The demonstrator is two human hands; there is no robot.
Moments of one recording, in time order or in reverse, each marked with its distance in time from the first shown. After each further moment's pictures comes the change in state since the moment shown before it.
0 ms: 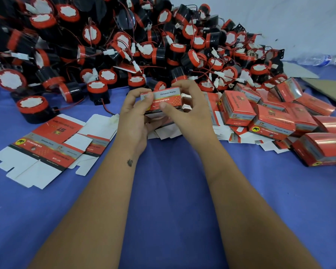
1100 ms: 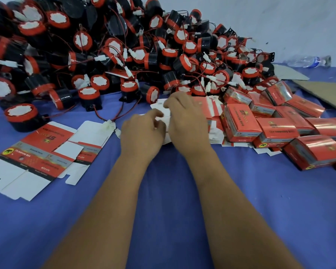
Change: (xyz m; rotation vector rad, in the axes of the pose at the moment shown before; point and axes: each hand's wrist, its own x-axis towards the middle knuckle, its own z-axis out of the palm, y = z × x) left_hand -0.004 -0.017 0.008 1.351 -0.016 0.336; right_hand 0.001 0.006 -0.002 -0.898 0.095 -0.497
